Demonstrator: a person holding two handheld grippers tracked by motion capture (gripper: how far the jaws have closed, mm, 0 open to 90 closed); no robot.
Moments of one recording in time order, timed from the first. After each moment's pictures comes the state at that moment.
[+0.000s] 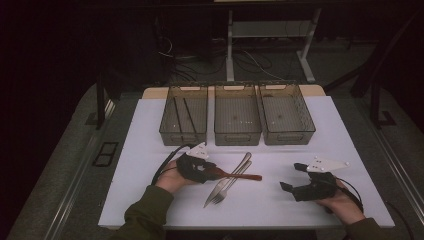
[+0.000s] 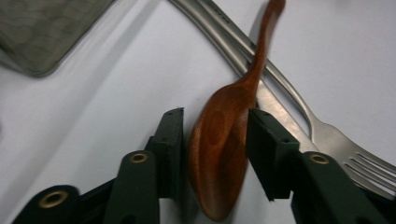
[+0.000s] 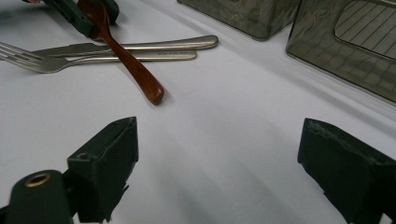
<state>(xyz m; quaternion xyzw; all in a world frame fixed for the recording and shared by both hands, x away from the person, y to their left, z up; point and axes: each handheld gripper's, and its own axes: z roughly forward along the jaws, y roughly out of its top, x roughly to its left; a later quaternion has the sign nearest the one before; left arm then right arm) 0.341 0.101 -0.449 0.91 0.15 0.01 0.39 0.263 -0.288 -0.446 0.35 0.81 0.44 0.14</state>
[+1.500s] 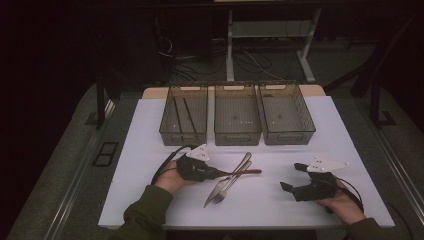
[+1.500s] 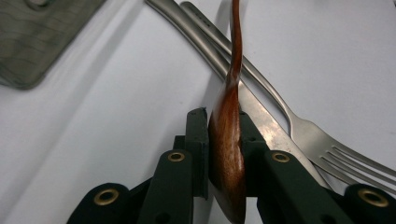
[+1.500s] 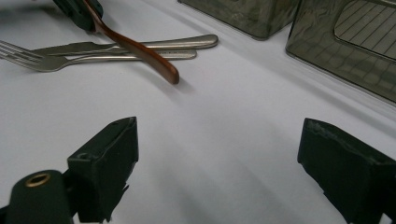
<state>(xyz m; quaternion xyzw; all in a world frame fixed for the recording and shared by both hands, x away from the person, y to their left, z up) 0.337 0.102 -0.441 0.91 0.13 0.01 0.39 0.263 -0.288 -0.445 0.35 0.81 0.44 0.14</state>
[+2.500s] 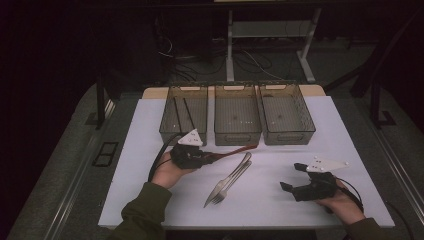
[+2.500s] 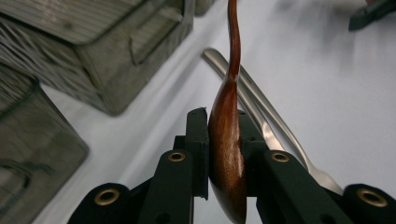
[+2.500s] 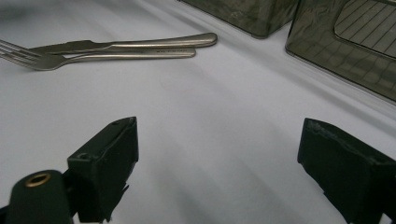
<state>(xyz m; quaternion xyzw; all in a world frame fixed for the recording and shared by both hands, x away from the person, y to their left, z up) 0.348 0.110 -0.404 0.88 0.20 0.06 0.43 0.263 -0.288 -0.446 0.35 0.82 0.44 0.14</state>
